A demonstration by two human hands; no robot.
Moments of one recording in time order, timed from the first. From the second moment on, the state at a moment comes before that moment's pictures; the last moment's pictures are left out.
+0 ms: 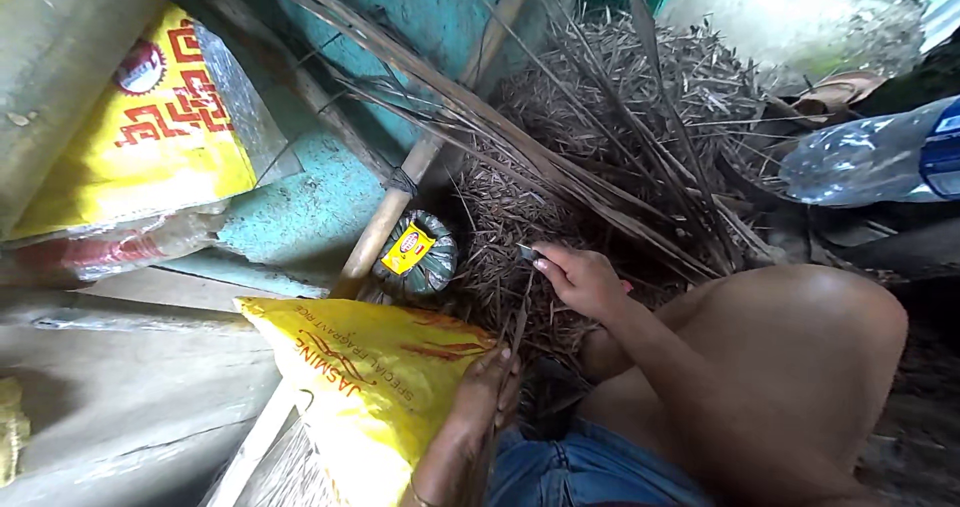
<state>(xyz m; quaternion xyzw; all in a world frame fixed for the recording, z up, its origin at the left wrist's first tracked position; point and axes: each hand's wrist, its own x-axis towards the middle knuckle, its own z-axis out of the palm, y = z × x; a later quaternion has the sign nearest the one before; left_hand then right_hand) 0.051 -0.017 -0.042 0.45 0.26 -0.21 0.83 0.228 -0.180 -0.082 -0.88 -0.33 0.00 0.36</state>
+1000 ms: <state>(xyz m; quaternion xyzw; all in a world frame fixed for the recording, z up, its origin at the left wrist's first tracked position) 0.066 -0.009 -0.031 0.48 0.35 -0.14 0.79 0.174 -0.166 -0.067 -0.79 -0.49 0.10 0.35</state>
